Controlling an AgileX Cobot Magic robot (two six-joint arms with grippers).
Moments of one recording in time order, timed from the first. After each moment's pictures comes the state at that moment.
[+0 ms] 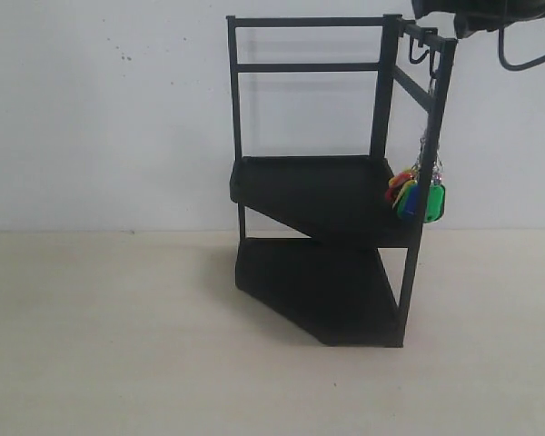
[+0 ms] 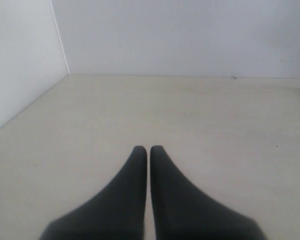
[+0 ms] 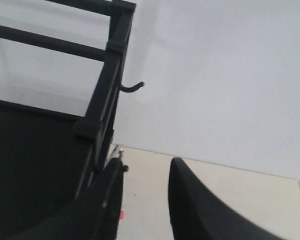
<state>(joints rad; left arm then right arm) -0.02 0.00 0.00 0.46 0.28 -0.41 0.32 1.64 -1.82 -0.35 0.82 0.19</state>
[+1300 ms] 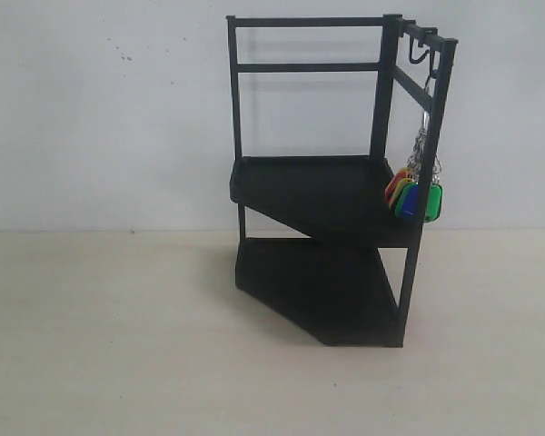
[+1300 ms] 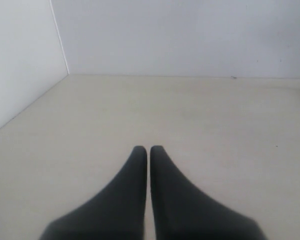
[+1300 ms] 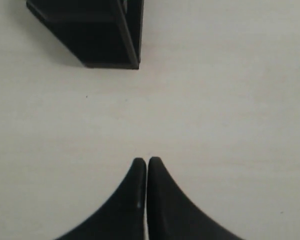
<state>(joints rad) -0.02 0.00 0.00 0.46 0.28 -0.41 0.32 1.04 -1.21 -0.04 1.20 0.27</state>
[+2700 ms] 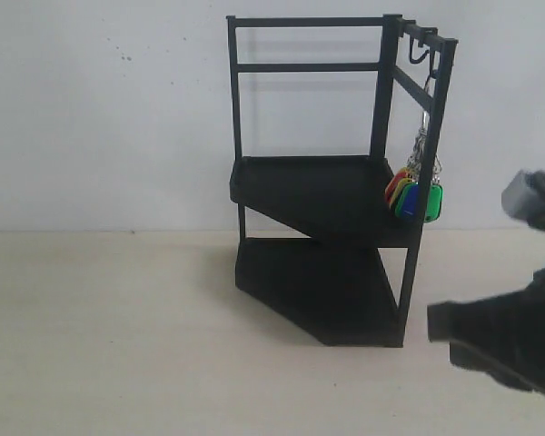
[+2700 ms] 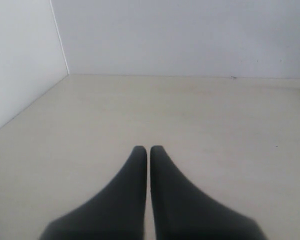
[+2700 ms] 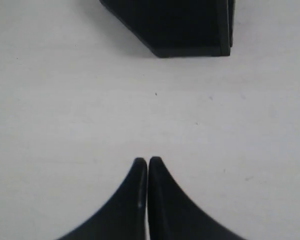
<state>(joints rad) -0.02 0.00 0.00 0.46 0.28 -0.41 0.48 1.05 -0.63 0.17 0.45 0.28</state>
